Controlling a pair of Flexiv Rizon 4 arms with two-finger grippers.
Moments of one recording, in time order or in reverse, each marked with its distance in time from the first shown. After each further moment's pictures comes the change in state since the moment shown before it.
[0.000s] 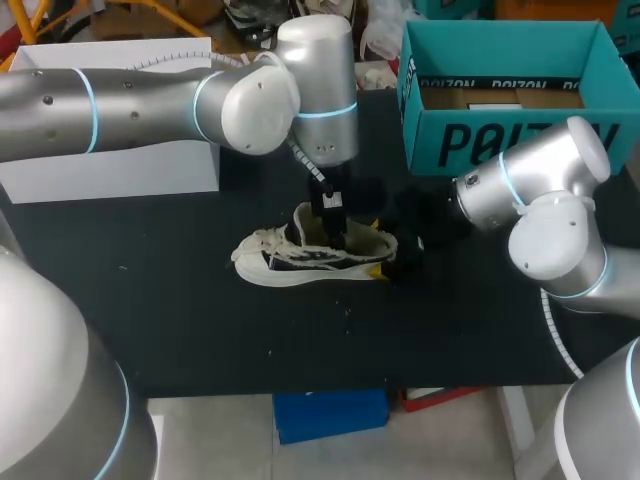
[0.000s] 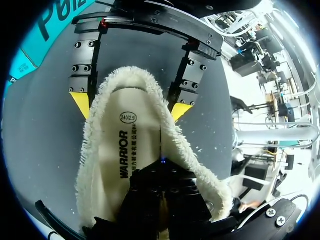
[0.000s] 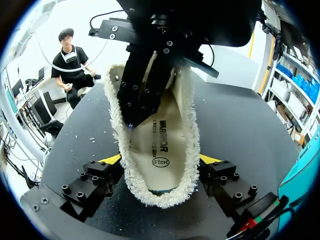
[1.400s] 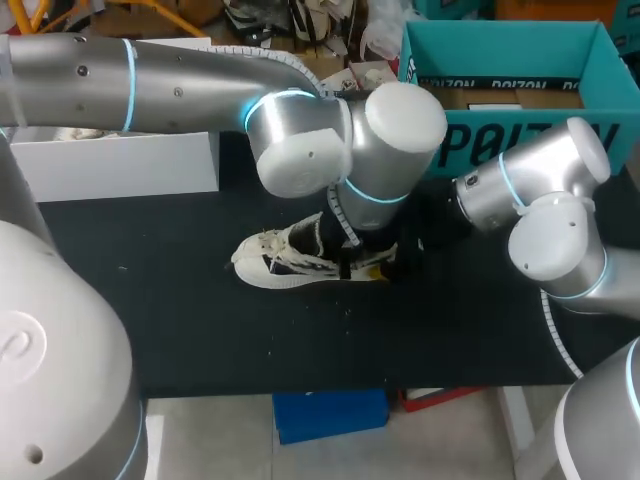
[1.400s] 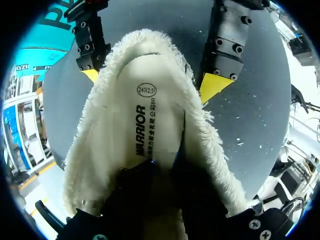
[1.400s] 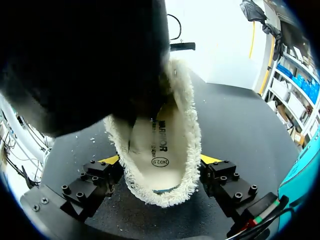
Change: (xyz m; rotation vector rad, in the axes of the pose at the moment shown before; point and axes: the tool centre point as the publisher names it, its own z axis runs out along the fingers) left arm -0.015 0.027 0.004 -0.322 -0.564 -0.149; right arm 0.001 0.000 0.000 -0.002 -0.001 -0.001
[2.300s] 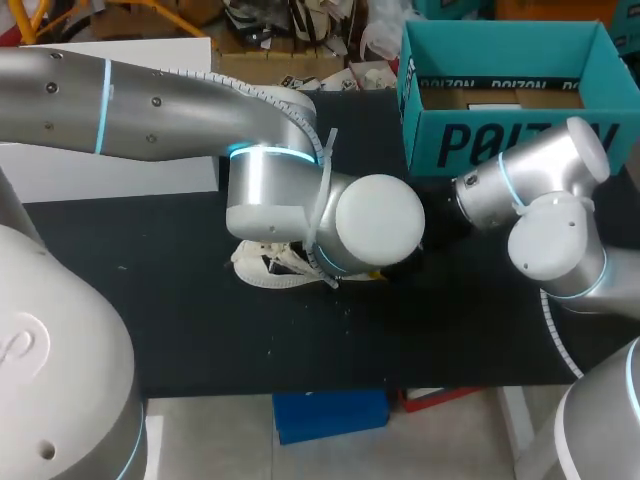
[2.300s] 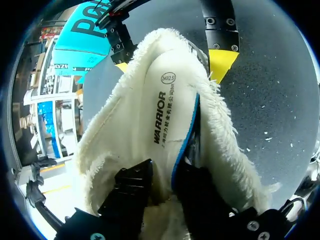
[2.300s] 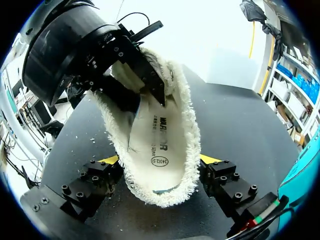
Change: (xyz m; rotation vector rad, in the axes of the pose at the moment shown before) left arm -0.019 0.015 -0.002 0.101 -0.370 -0.061; right arm 0.000 0.001 0.000 0.000 0.000 0.001
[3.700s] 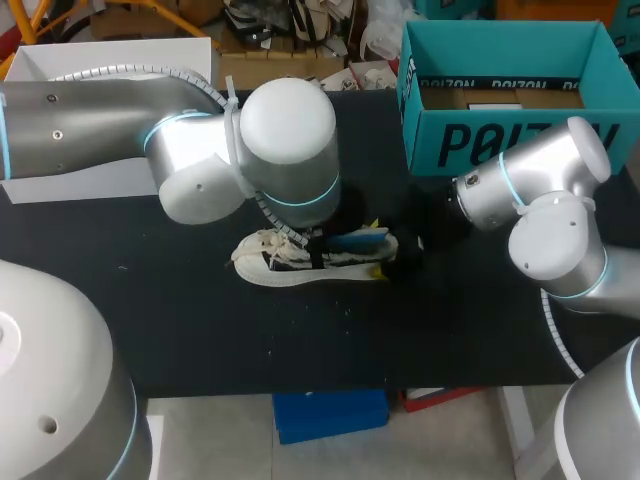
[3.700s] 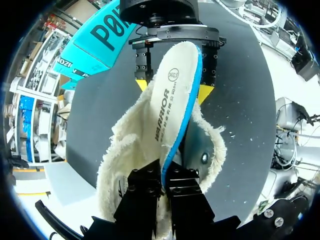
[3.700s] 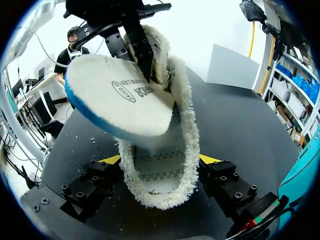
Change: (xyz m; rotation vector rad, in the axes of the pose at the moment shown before) left arm -0.010 0.004 -0.041 0.241 0.271 -0.079; right arm 0.000 -0.001 -0.001 0.001 0.000 0.000
